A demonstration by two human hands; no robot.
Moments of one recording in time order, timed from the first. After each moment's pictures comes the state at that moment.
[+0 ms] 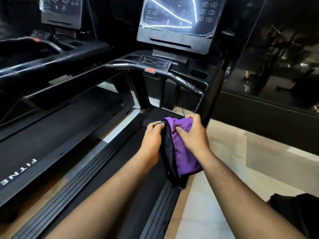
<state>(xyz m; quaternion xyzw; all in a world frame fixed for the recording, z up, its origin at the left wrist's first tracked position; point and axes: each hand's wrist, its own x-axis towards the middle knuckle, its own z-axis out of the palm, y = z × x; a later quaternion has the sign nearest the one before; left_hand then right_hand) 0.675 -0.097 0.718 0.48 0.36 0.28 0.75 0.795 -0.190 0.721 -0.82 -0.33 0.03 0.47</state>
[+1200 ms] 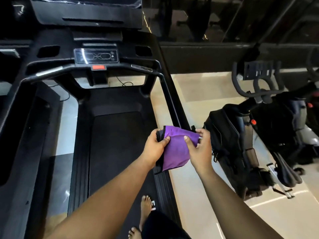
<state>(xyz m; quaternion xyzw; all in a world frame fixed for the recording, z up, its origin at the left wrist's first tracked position) 0.598 0.022 0.776 0.63 0.15 -0.08 0.76 0.595 -0.154 0.798 -0.85 0.06 -0.10 0.51</state>
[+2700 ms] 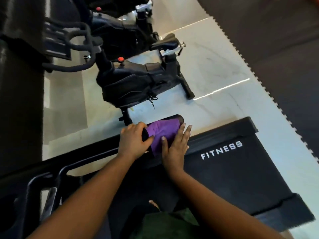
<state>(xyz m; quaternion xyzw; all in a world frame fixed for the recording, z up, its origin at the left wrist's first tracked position) 0.877 -0.022 0.753 0.69 -0.71 -0.11 0.08 0.723 0.020 0.697 -0.50 0.69 -0.35 0.40</state>
